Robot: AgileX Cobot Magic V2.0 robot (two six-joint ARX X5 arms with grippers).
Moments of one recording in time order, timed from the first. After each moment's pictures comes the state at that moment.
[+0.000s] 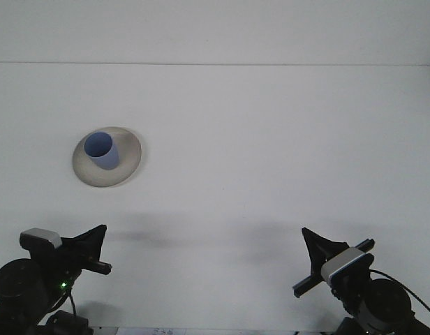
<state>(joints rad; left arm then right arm) -0.27 0.34 0.73 -0.61 0.13 -0.30 0.83 0.31 0.62 -0.52 0.29 0.05</state>
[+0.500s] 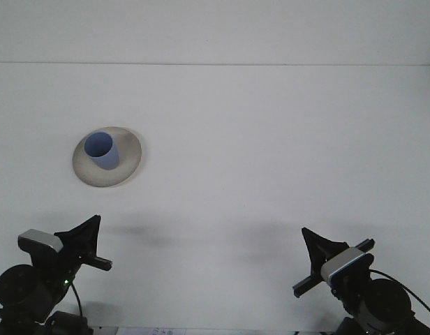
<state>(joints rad) -0.17 0.24 0.54 -0.34 0.11 -0.09 0.83 0.31 0.62 -0.52 0.29 0.05</state>
